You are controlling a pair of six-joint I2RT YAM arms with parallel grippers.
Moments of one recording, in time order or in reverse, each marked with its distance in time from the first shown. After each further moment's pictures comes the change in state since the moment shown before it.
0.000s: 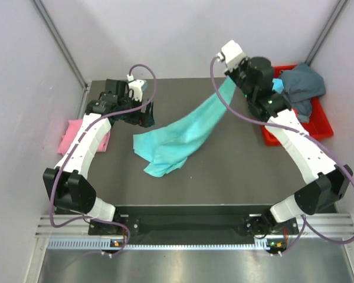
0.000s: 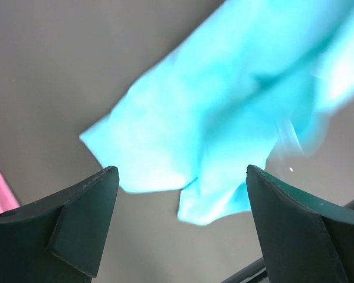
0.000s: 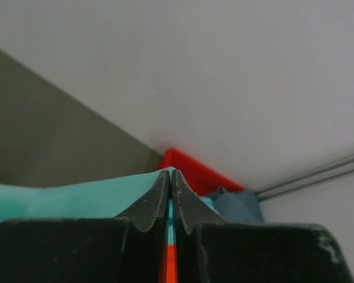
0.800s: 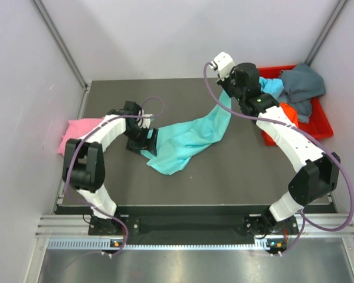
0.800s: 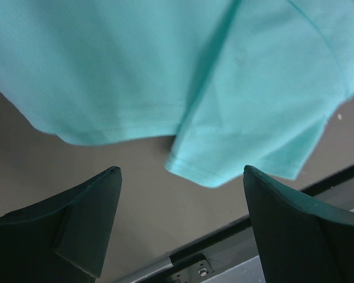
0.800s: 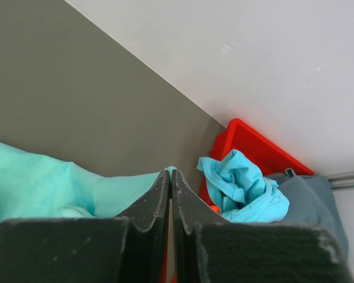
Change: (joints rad) left arm -0.001 0.215 -0.221 -0.086 0.040 -0.063; right arm -0.026 0.077 -0.113 -0.067 -0.094 0.124
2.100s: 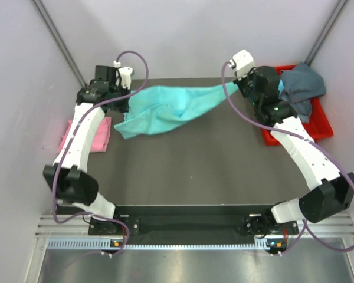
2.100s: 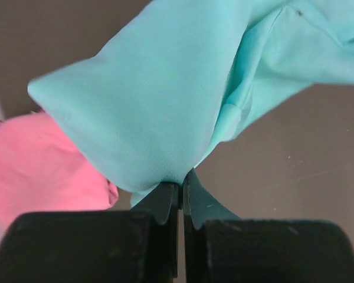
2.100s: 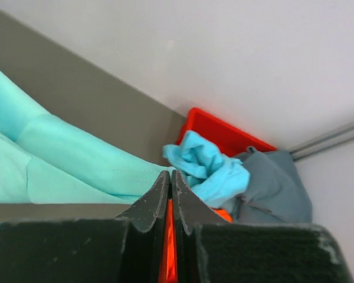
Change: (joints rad) left arm 0.069 -0.100 0.470 -0.062 -0.279 0.128; right arm -0.054 -0.161 -0.108 0.025 0.038 0.016
